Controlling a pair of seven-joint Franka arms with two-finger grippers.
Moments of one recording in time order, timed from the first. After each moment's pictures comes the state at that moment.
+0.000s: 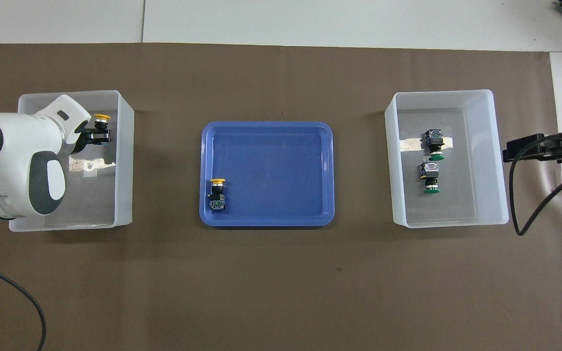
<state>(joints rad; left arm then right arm) 0.05 0.33 -0.06 -2.00 -0.02 2.64 0.05 0.00 -0.03 -0.03 -1.67 0.00 1.67 0.00</state>
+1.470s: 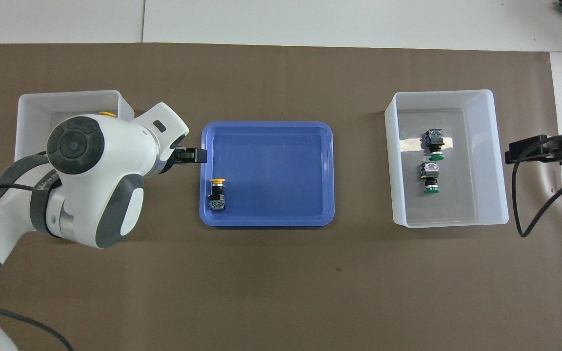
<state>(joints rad) -0.31 0.11 -0.07 -2.02 -0.02 2.32 -0.27 -0.01 -0.03 -0.03 -1.66 0.00 1.65 0.00</state>
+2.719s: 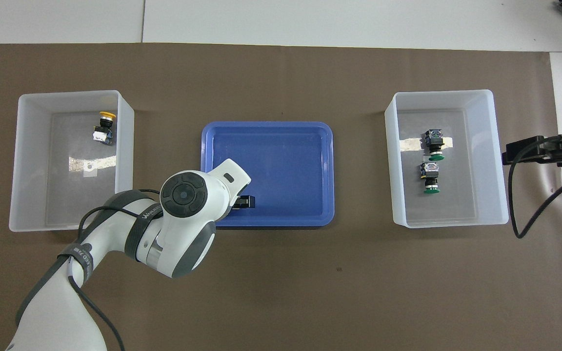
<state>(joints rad) -0.50 0.21 -0.07 -2.16 -0.02 2.44 -0.49 0.00 -0.03 -0.03 -1.66 0.00 1.65 0.02</state>
